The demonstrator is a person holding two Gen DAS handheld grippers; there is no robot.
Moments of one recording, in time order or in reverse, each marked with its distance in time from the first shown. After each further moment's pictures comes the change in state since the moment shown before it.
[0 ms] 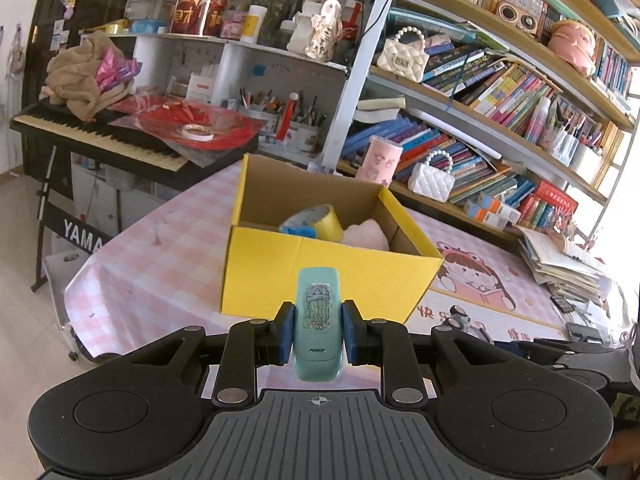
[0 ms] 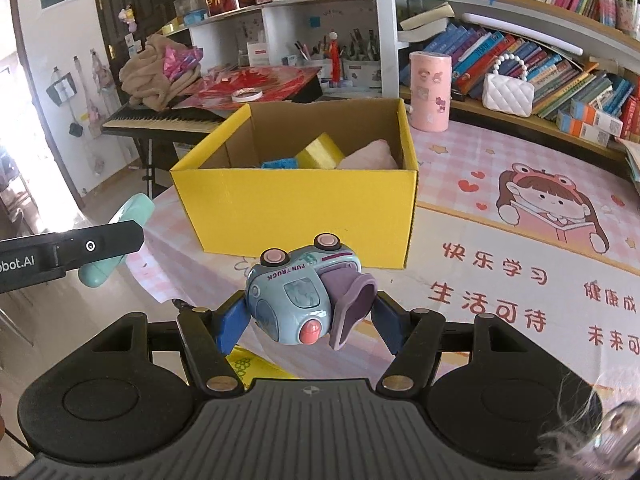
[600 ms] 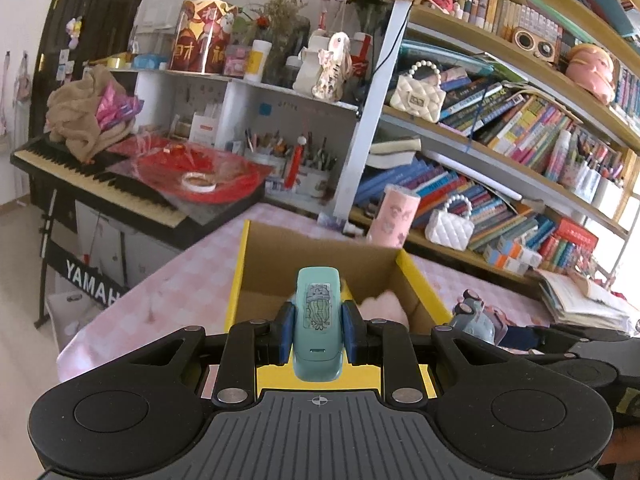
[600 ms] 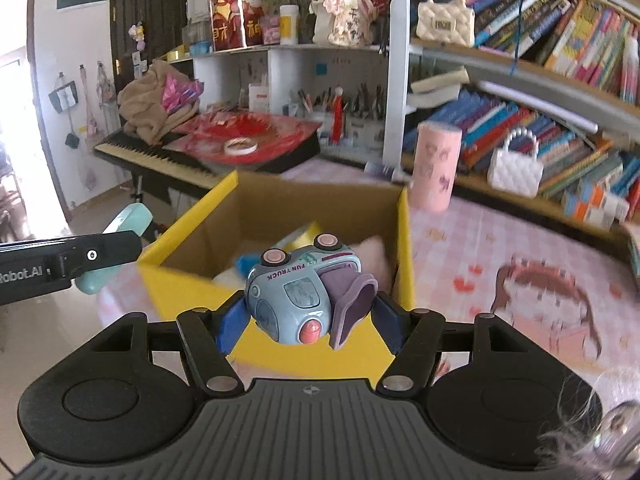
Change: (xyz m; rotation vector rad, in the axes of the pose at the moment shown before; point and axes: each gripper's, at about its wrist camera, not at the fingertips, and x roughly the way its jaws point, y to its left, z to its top) left arm 0.052 -0.004 0.060 0.009 -0.108 0.043; right arm 0.037 -0.006 0.080 -0.102 -0.130 -0.048
